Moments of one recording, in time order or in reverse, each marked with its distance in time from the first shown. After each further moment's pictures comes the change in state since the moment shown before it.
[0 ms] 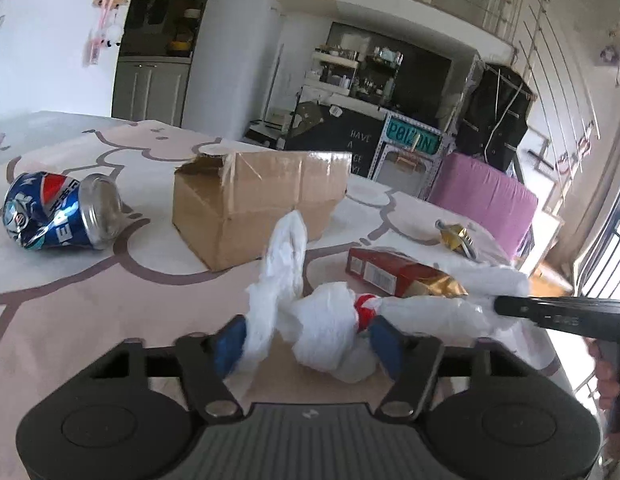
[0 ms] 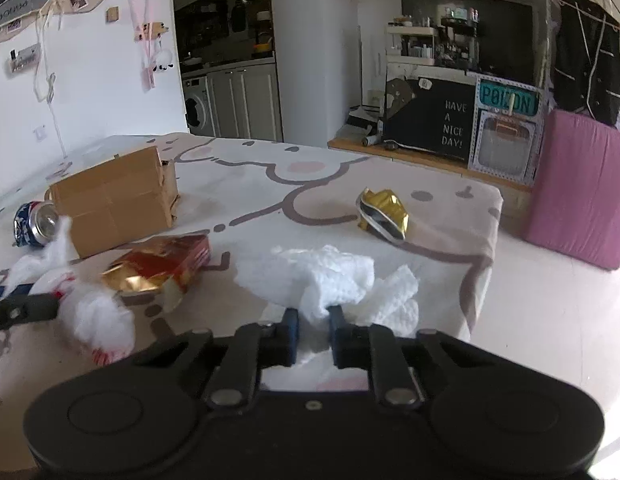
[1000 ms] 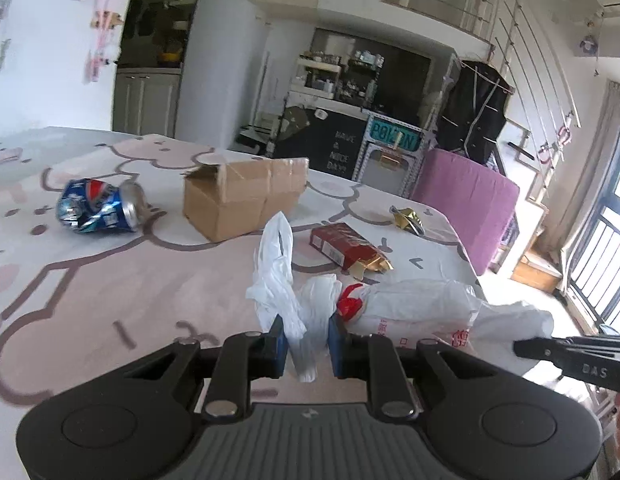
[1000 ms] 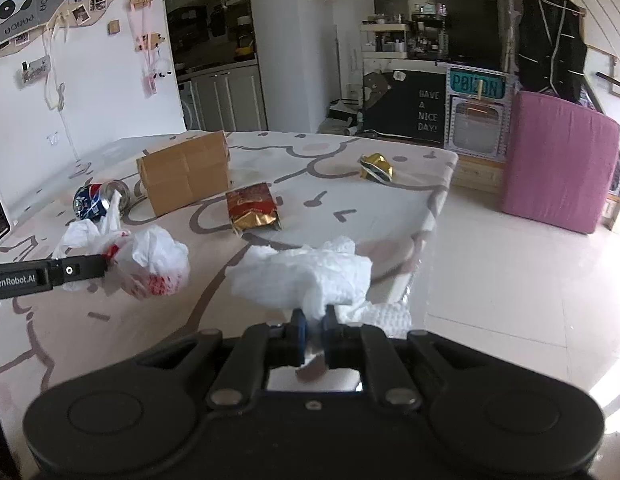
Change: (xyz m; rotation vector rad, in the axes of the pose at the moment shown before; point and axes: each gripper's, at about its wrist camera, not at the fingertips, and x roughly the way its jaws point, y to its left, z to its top) left arm -0.111 -0.032 -0.034 0.035 -0.013 -0.001; right arm -0.140 0.048 -0.066 0.072 0.011 -0.047
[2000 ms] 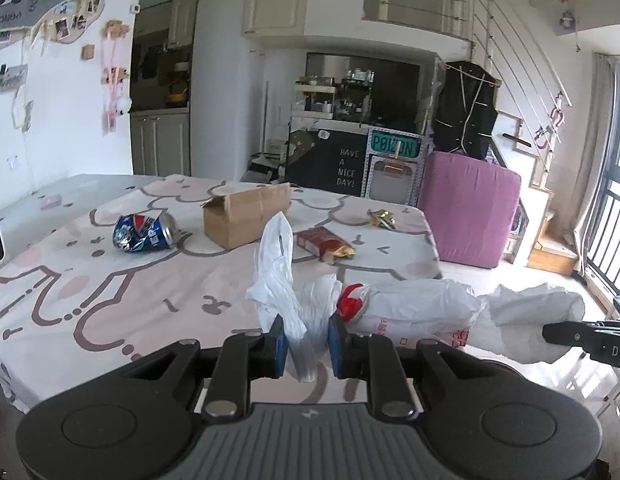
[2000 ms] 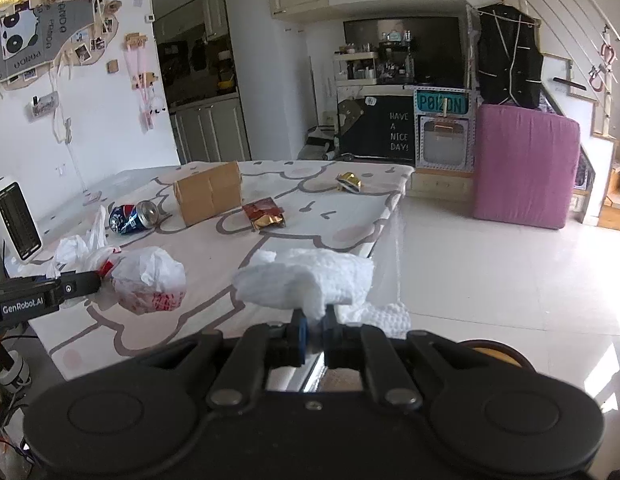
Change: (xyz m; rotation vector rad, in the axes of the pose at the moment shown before) left arm -0.122 -0.063 -0.035 0.116 -0.060 0.082; right arm -0.138 0.015 -0.052 0.065 -0.091 -0.054
